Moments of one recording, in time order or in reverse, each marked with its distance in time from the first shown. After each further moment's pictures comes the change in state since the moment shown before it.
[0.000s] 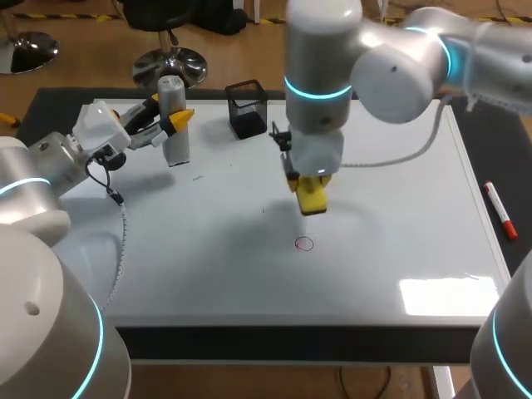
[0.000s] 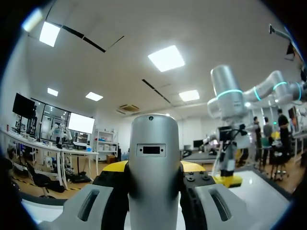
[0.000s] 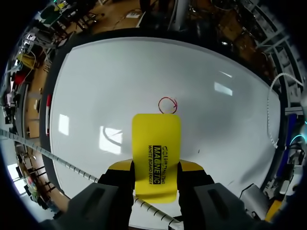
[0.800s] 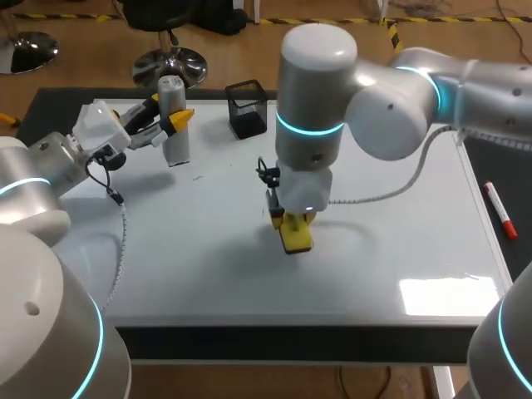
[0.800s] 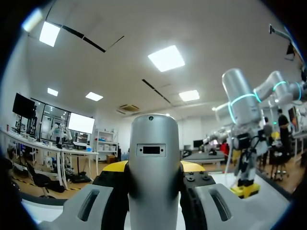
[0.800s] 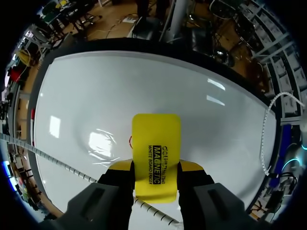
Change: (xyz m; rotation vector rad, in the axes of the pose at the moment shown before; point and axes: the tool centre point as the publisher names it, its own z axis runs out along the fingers) left arm 0.000 0.000 0.000 0.000 0.000 0.000; right arm -0.042 0.060 0.031 -0.062 -0.077 -0.036
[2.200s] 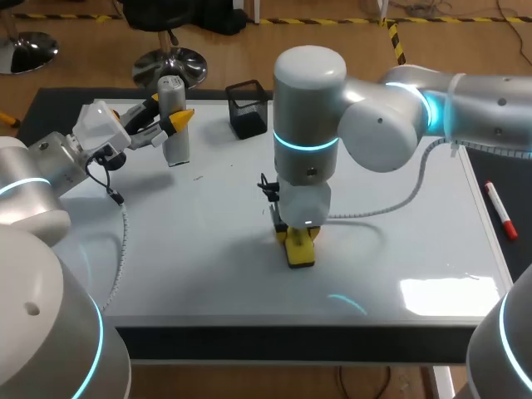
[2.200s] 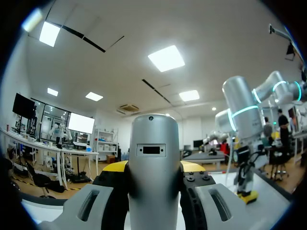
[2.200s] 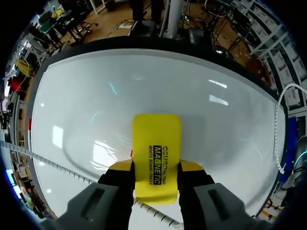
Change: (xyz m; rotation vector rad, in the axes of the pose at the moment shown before) left arm 0.000 0.000 0.000 0.000 0.000 0.000; right arm 0.016 0.009 0.038 -0.060 0.043 0.068
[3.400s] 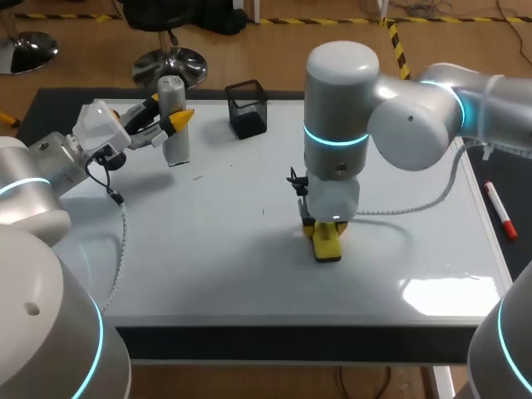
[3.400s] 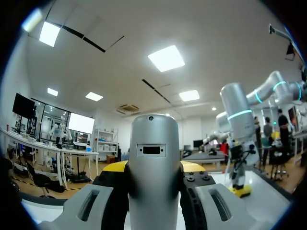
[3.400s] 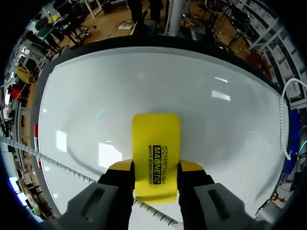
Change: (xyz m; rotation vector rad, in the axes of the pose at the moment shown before) left arm 0.000 0.000 0.000 0.000 0.000 0.000; right arm 0.050 -0.008 -0.008 0.023 0.006 0.046
